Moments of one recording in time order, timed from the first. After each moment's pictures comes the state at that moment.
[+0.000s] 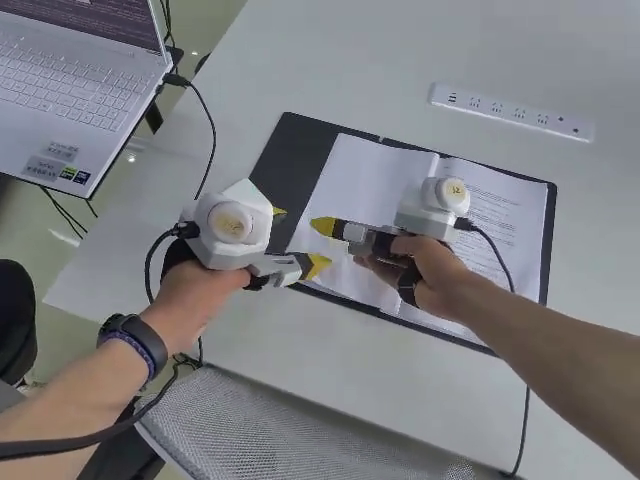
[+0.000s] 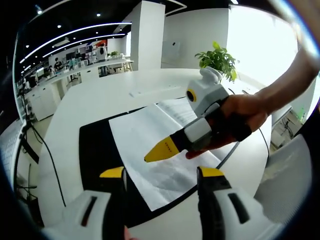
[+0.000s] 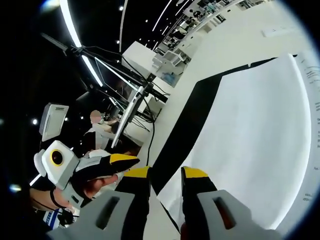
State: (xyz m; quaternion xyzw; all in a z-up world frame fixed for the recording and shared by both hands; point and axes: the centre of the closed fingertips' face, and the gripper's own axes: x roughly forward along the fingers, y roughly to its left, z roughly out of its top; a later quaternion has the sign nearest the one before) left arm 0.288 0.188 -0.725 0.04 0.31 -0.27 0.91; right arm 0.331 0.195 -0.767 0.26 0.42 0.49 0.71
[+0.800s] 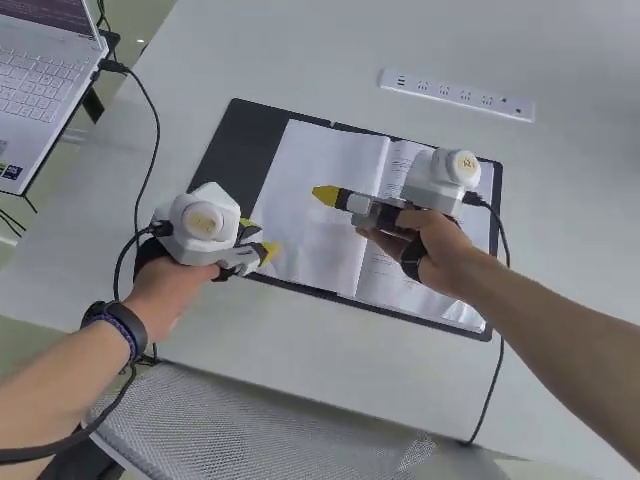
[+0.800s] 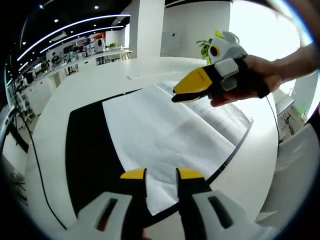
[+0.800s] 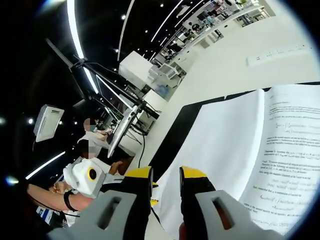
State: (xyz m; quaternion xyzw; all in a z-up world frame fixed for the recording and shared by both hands) left arm 0.299 0.186 -0.793 0.05 0.35 -0.27 0.90; right arm 0.348 0.131 -0.731 0.26 0.39 0.46 0.76
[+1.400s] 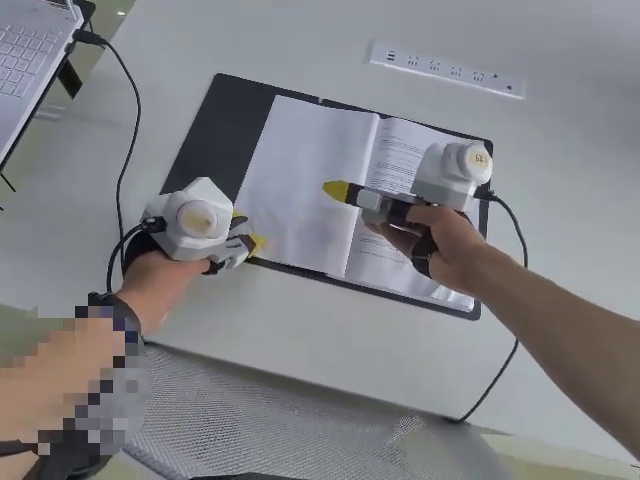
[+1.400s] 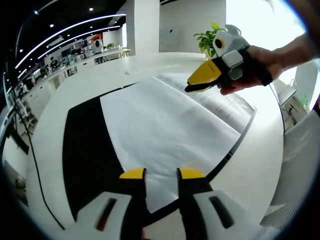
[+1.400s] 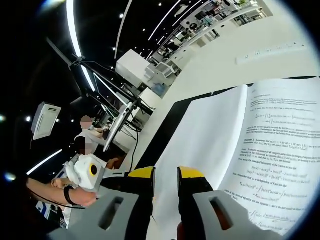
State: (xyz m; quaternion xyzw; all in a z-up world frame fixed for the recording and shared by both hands) left arm 0.296 0.187 -0.808 0.08 0.35 -0.27 0.89; right arm 0.347 0.108 -0.747 0.24 0.39 0.46 0.76
